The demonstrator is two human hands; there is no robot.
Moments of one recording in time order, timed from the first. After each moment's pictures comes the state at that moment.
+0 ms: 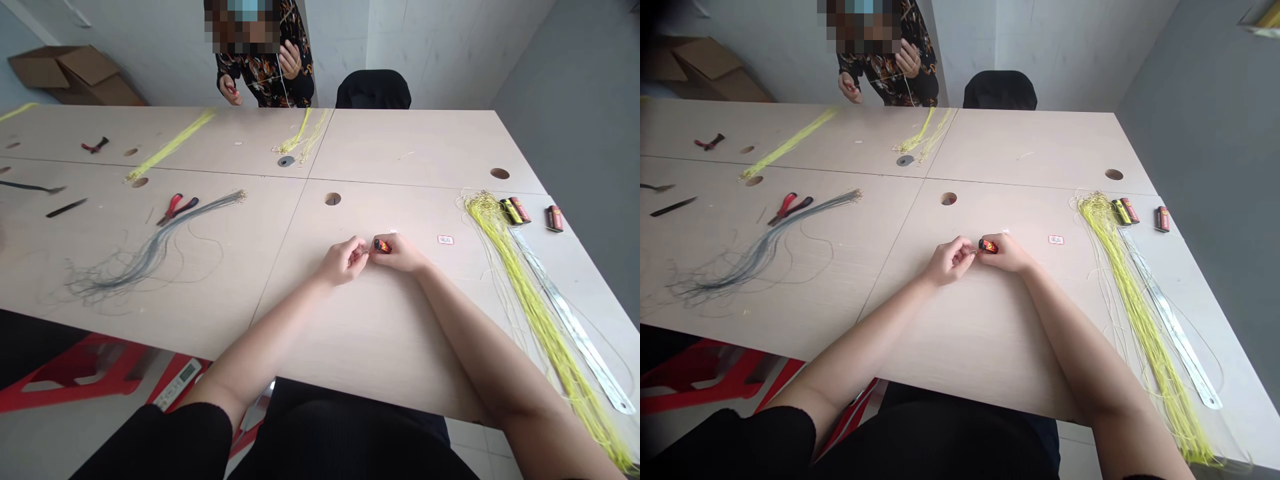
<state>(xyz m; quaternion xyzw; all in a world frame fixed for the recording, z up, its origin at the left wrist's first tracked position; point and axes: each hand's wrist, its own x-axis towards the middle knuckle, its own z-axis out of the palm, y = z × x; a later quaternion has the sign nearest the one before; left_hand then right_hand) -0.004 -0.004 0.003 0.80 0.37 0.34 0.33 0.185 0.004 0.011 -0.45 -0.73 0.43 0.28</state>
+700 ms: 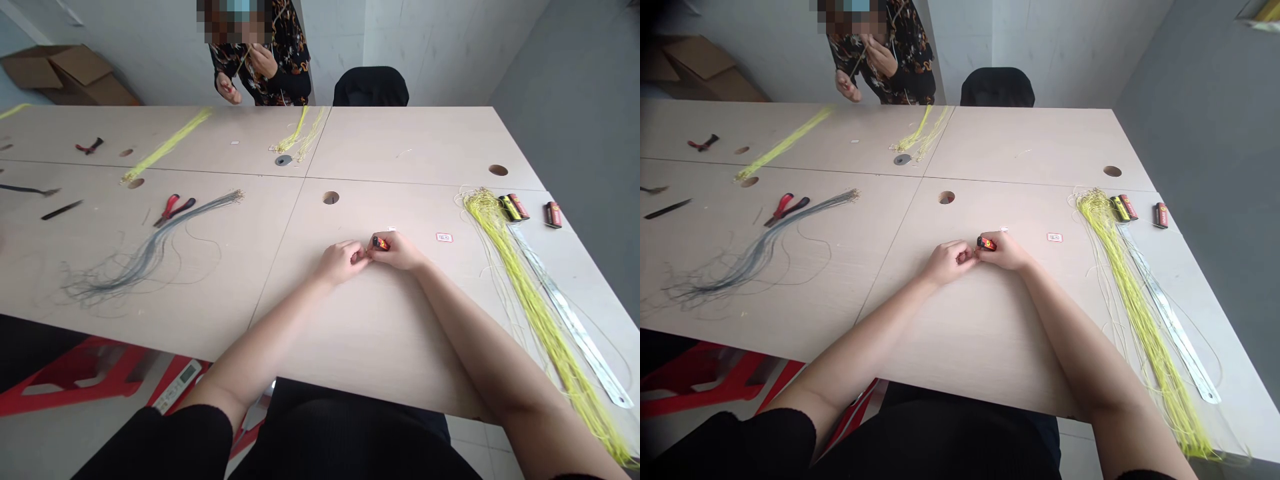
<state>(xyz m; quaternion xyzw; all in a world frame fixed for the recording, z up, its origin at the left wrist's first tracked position) 0.001 0.001 -0.001 0.83 0.44 0.26 0.23 0.184 0.006 0.009 -0.46 -0.72 0.44 0.29</state>
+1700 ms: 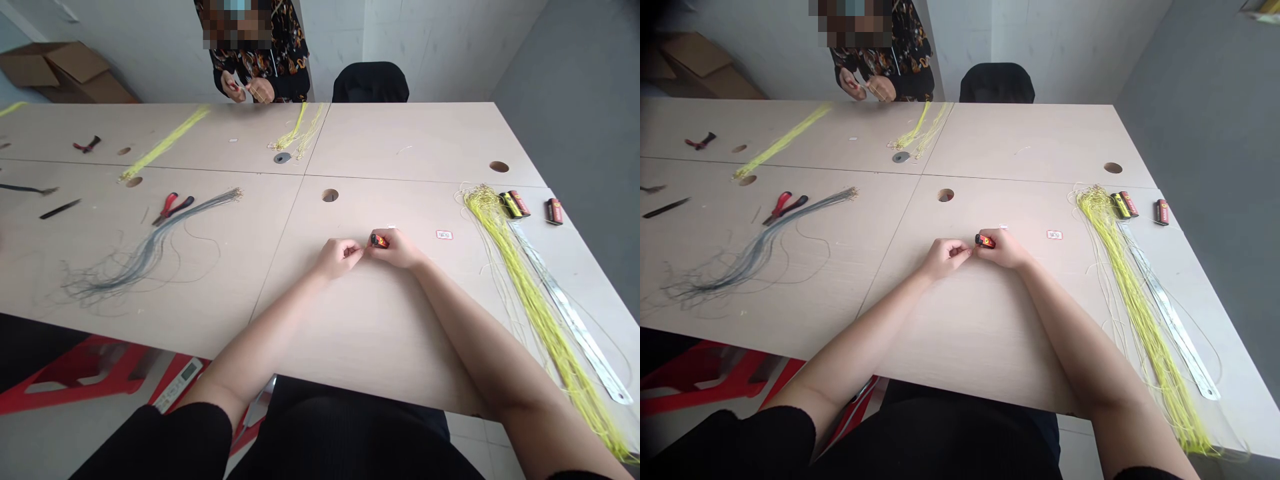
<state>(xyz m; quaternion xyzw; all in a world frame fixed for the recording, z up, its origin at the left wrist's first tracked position) -0.003 0.004 0.003 0.76 0.44 0.29 0.38 0.182 0.004 0.011 -0.47 -0.72 0.41 0.29</state>
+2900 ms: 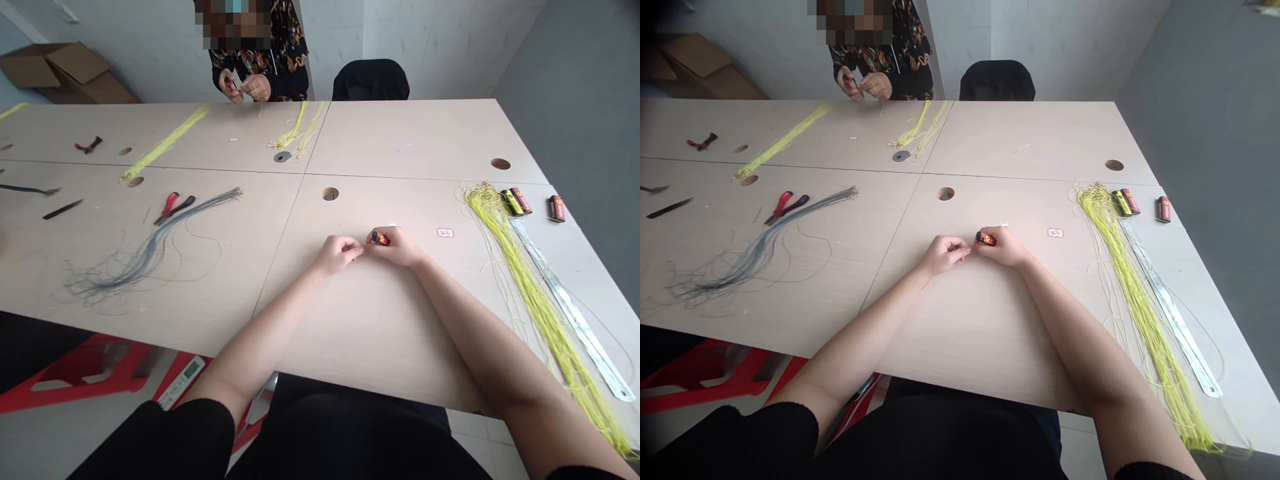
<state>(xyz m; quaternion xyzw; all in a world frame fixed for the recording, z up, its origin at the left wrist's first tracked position) -0.006 0.009 0.007 0.70 0.45 0.27 0.48 0.181 0.003 0.010 -0.46 -0.71 0.42 0.32</state>
